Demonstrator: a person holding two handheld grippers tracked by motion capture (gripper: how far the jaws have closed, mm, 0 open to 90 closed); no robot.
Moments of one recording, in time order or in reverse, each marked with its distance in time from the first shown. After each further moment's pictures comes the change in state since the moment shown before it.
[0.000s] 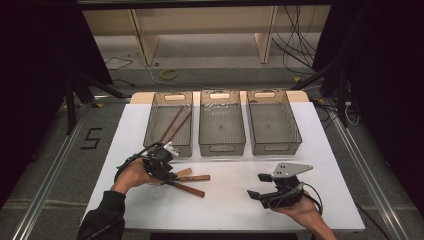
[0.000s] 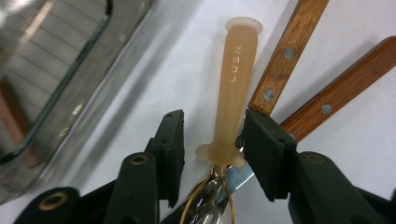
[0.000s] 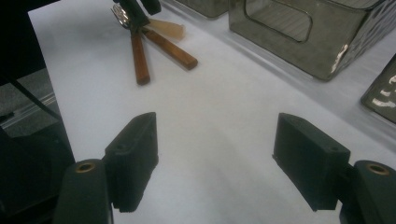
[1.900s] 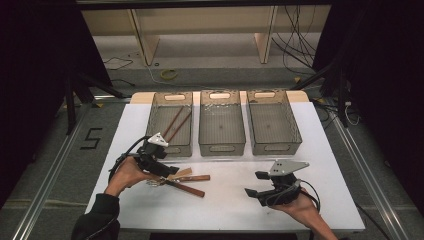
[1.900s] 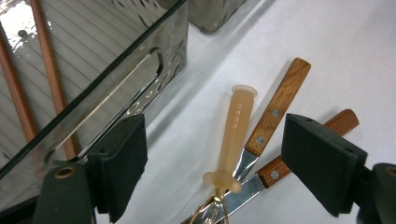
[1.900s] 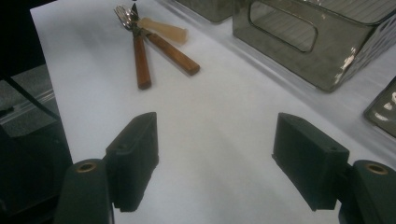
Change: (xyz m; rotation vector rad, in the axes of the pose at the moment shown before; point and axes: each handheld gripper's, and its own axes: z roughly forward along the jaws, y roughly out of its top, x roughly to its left) left arm 0.003 -0.008 -0.032 -0.243 0.030 -0.099; right arm 0.000 0.008 0.004 0.004 0.010 -0.023
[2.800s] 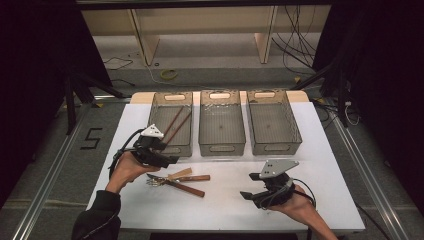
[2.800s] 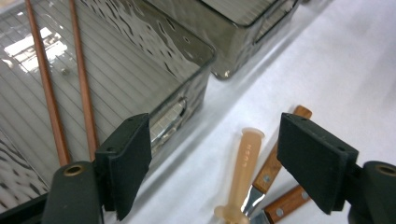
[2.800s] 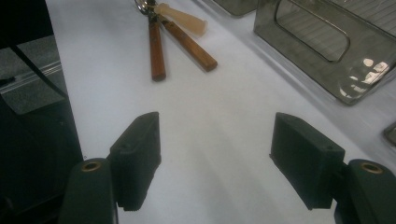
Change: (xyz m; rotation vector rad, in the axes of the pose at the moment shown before) left arm 0.006 0.009 -0.014 -0.129 0.032 -0.047; right arm 0.011 0.014 0.007 0.069 0.023 -0.097
